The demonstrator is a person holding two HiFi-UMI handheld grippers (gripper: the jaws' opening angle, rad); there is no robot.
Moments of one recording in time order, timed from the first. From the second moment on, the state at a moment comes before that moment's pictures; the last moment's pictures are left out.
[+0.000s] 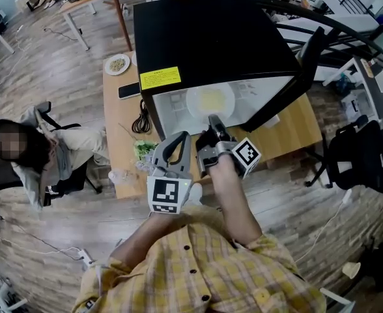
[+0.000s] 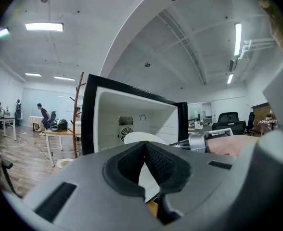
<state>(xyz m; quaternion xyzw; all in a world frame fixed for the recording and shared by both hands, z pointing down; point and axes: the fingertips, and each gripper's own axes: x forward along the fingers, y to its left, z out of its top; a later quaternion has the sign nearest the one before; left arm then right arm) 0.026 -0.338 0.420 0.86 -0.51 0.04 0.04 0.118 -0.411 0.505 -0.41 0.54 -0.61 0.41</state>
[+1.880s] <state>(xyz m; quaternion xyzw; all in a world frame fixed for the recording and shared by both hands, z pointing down) 0.003 -0.271 0.414 0.86 -0.50 0.01 0.05 0.073 -0.280 0.469 -0.40 0.57 -0.61 0.37</state>
